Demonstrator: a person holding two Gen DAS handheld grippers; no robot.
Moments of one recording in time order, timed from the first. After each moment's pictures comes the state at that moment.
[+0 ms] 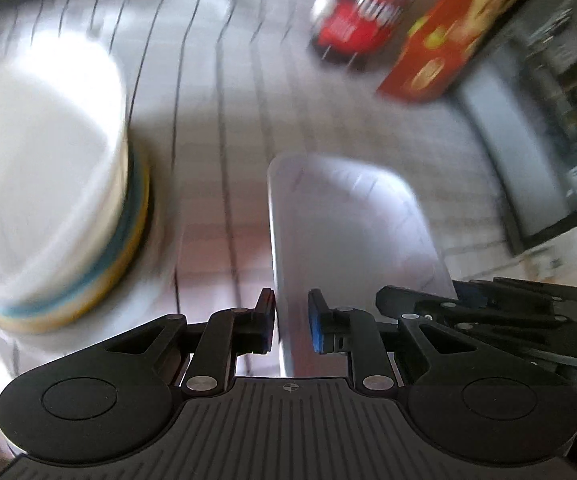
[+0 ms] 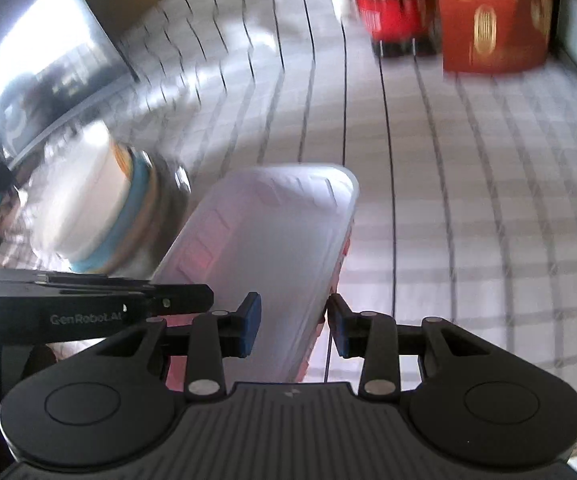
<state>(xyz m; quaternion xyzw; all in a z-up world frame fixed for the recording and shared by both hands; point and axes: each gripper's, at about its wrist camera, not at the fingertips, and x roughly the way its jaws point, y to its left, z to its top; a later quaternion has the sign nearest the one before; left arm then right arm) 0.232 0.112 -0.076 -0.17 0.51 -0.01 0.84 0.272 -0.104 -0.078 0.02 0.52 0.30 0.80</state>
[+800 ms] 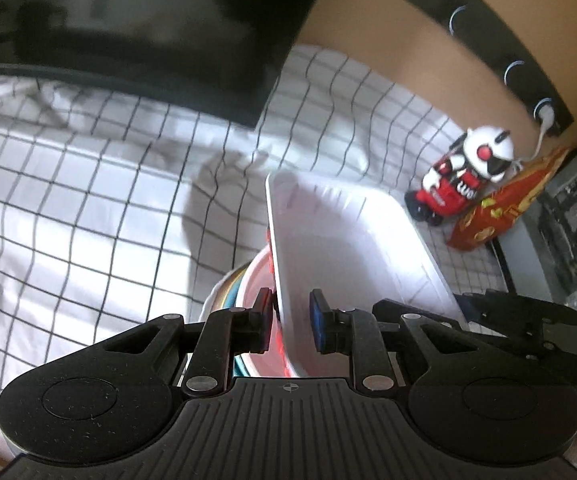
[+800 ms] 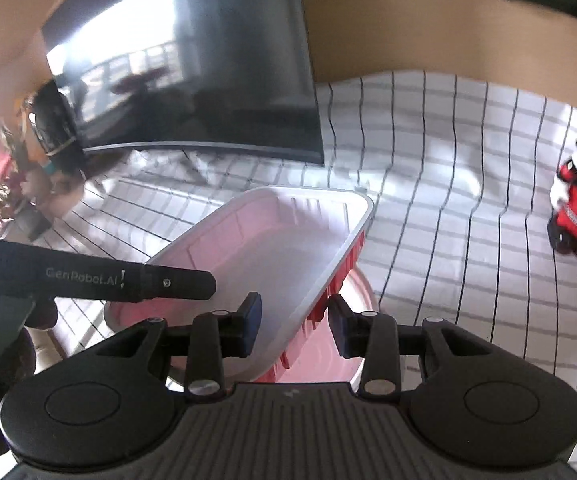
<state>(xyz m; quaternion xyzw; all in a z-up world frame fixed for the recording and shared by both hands) 0.177 0.312 -0.018 -0.24 0.42 0.05 0.87 0.241 0.100 -0.006 -0.06 0.41 0.41 0.81</state>
